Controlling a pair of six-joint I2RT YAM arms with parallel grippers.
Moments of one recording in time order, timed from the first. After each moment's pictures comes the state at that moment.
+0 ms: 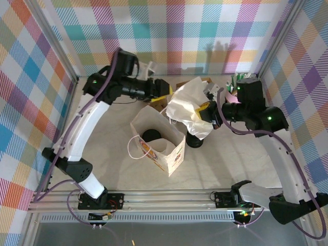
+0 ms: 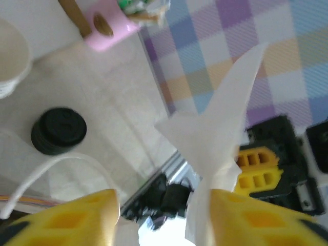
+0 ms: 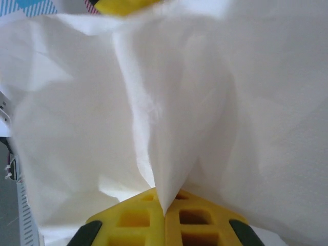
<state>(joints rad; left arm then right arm) -0.53 1.62 2.08 -1.07 0.64 -0.62 0.38 1.13 1.49 -0.98 -0.67 -0.29</state>
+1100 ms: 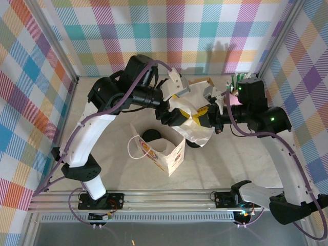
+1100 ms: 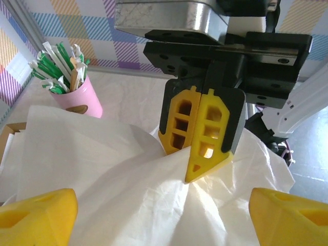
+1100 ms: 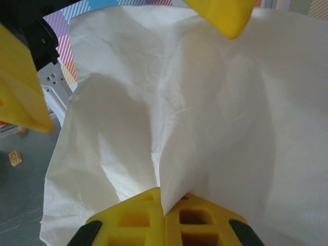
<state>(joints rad) -0.86 1.73 2.45 -1.31 0.42 0.33 0.39 1.13 1.53 -1.05 -0.89 -0.33</state>
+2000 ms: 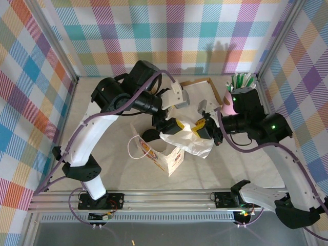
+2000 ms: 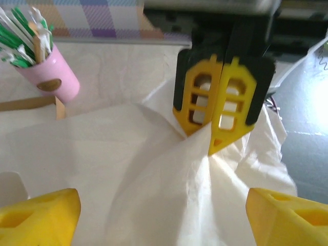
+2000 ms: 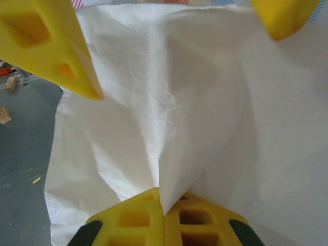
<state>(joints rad) -0.87 1.73 2.40 -1.45 0.45 0.45 0.52 1.07 1.51 -1.16 -0.73 -0.43</state>
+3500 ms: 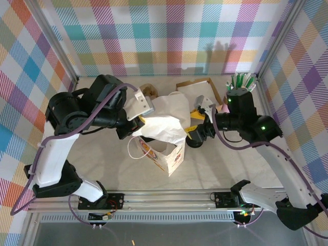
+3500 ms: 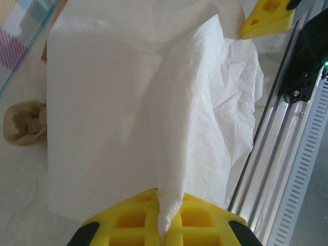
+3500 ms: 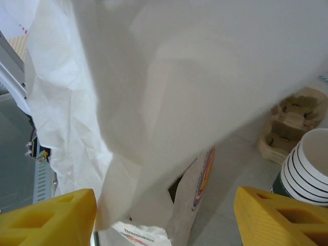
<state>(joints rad) -0.89 1.47 2.33 -1.70 0.04 0.26 0.55 1.07 1.35 -0.87 -0.67 -0.32</state>
